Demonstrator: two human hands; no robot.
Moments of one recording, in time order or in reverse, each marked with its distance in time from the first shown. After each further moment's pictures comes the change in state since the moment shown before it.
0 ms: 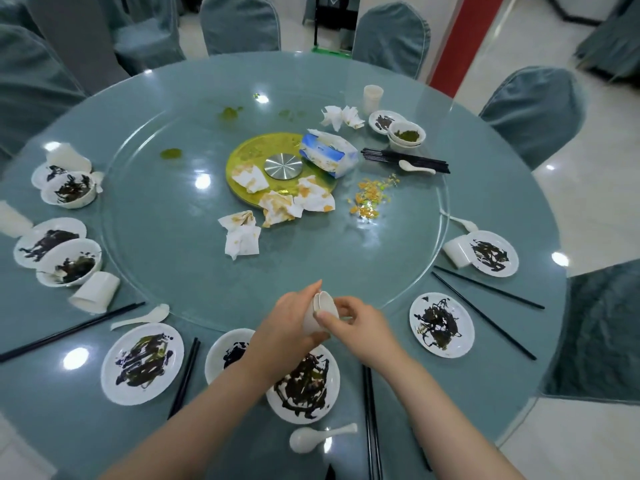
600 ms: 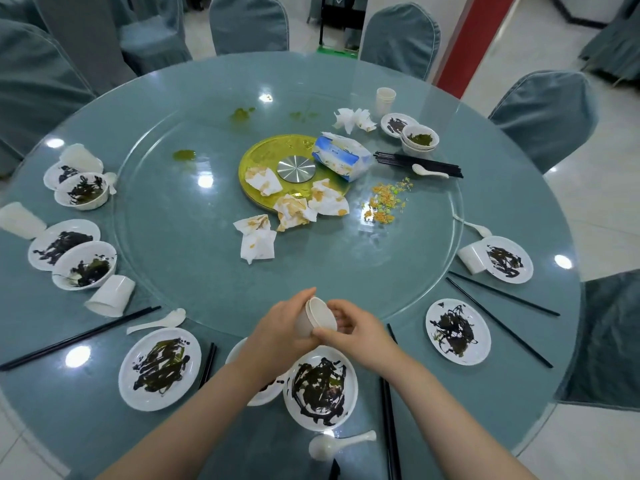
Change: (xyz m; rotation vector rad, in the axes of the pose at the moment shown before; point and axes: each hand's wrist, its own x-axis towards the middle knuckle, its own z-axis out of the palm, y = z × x) left_hand -0.002 -0.034 -0.031 -0.050 -0.070 -0.122; right_hand 0.007 -0.013 0.024 0.144 -0.192 -0.106
